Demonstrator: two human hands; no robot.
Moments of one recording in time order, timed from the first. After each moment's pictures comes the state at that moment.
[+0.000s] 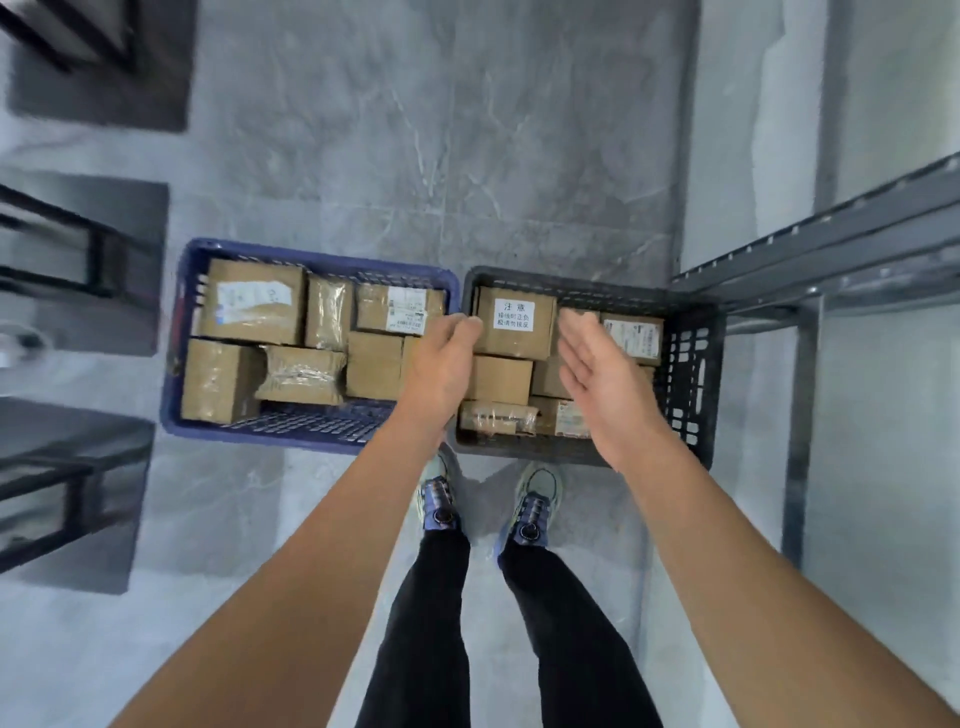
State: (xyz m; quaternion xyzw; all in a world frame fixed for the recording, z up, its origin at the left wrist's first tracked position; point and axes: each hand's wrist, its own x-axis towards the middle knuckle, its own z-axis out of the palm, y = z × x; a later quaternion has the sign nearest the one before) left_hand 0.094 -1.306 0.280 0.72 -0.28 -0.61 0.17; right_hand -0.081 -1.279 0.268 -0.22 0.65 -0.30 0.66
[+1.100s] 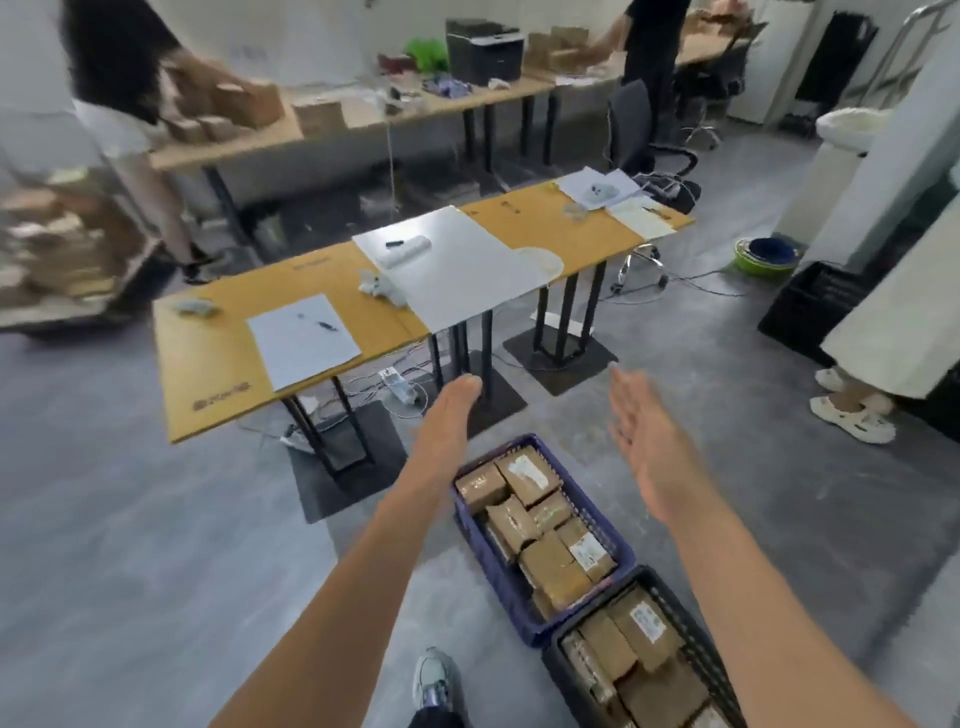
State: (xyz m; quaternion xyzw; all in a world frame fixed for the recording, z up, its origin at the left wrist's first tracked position) left_hand 0.210 -1.053 0.707 0.72 -0.13 -0.32 0.60; right_hand 0.059 -1.219 0.698 -0.64 0.27 -0.19 0.69
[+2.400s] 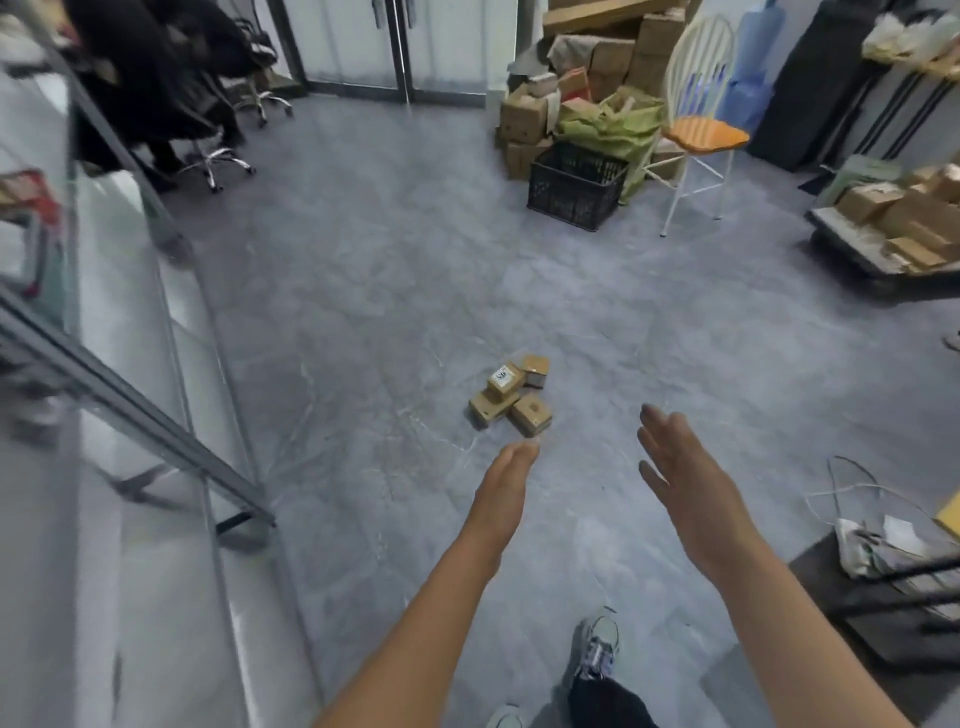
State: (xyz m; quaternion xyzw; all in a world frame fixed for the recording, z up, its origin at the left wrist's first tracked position) left_hand 0.154 -0.398 0.627 0.54 0.45 0.10 0.71; right_hand 0.312 -0.533 0.653 -0.67 -0.16 0.39 0.61
